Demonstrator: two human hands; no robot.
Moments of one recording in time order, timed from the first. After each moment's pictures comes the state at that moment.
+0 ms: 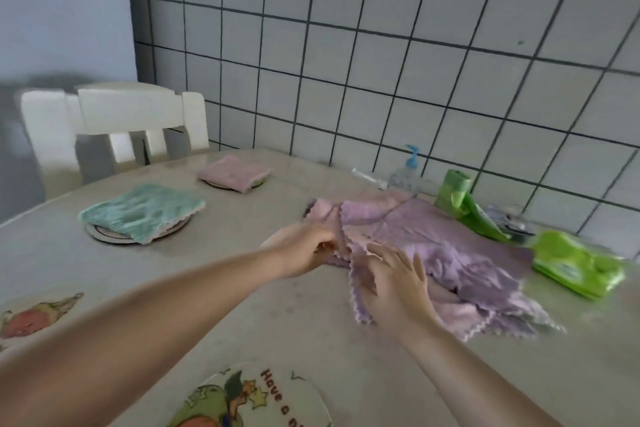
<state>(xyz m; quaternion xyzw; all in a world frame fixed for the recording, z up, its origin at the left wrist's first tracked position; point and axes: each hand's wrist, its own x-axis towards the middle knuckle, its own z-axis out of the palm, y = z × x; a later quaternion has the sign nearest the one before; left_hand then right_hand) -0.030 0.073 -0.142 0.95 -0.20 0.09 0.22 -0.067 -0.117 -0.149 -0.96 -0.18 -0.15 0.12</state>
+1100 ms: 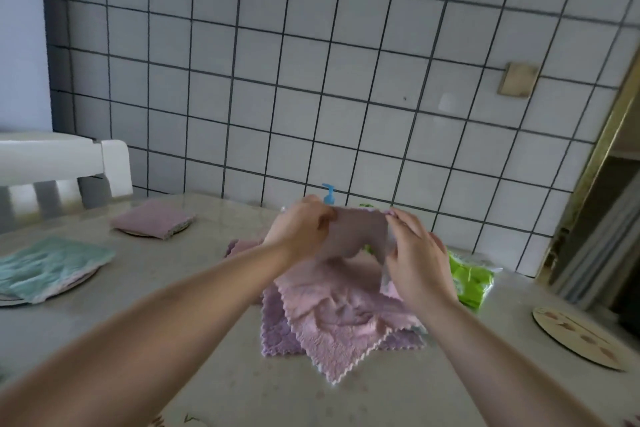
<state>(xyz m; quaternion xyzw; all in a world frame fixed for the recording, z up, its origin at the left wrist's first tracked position) -0.017 -0.060 -0.039 0.90 -0.21 0.27 0.25 -0.089 -0.244 -0.039 -0.93 -0.08 -0.33 0.12</state>
